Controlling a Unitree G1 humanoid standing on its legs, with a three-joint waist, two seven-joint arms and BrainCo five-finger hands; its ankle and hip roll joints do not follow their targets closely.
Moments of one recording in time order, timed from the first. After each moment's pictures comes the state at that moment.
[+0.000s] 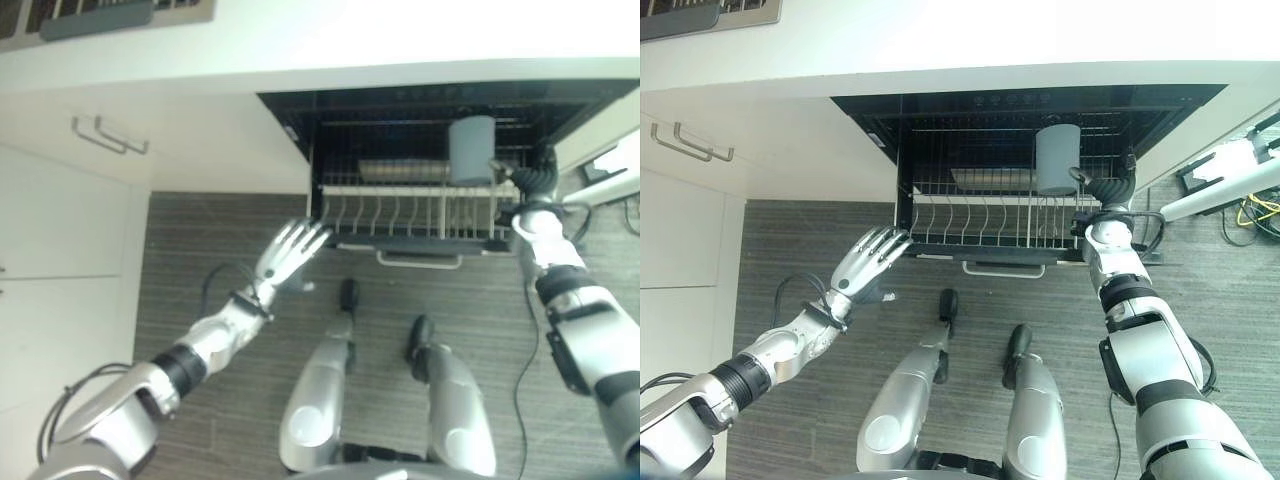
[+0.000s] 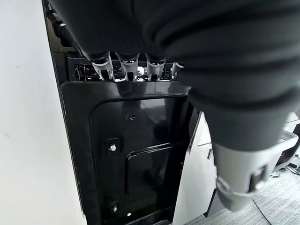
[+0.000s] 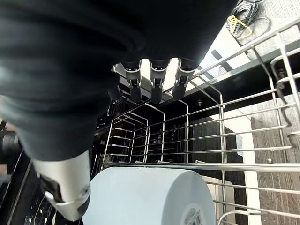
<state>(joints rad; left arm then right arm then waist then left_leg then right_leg) -0.48 0.70 -0.87 0.45 0.81 -0.04 0.72 -0.93 -0.52 0.27 1.06 0.41 -0.16 -0.43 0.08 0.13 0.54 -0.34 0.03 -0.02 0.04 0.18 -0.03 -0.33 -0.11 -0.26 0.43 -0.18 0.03</state>
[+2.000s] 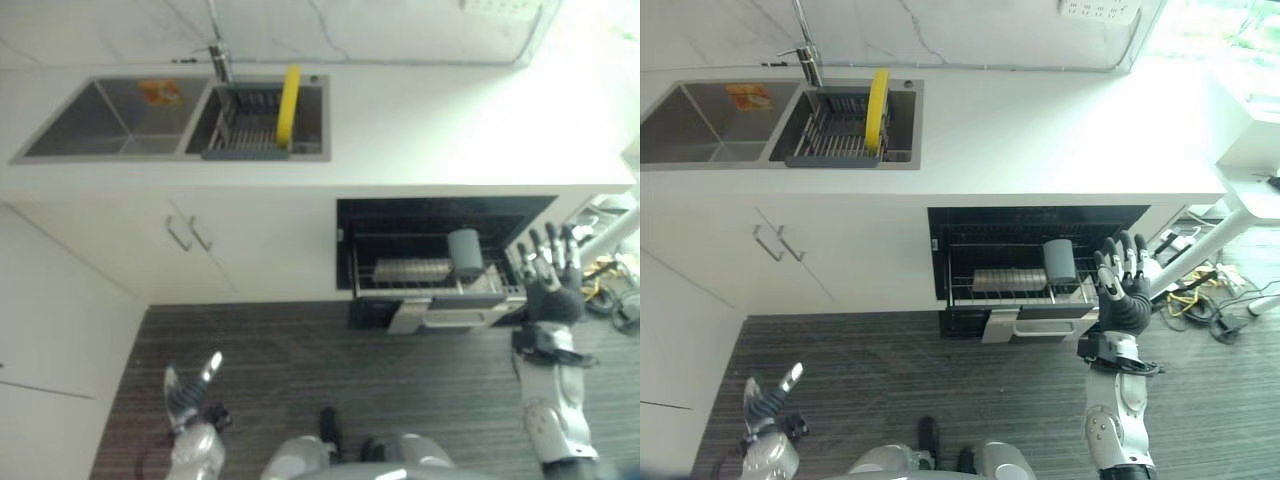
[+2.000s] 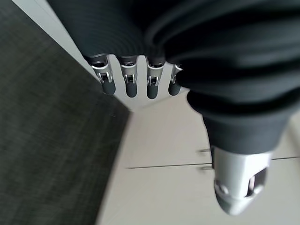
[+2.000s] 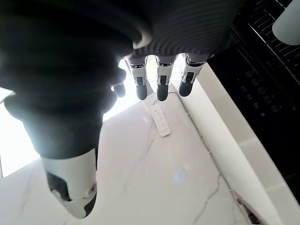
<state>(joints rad) 0.21 0.25 -0.02 0.73 -0.45 -0.25 0.38 0.11 -0.40 -0.02 0.04 0.82 -0.50 0.00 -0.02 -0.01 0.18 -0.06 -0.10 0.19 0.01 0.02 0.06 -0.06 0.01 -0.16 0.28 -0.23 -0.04</state>
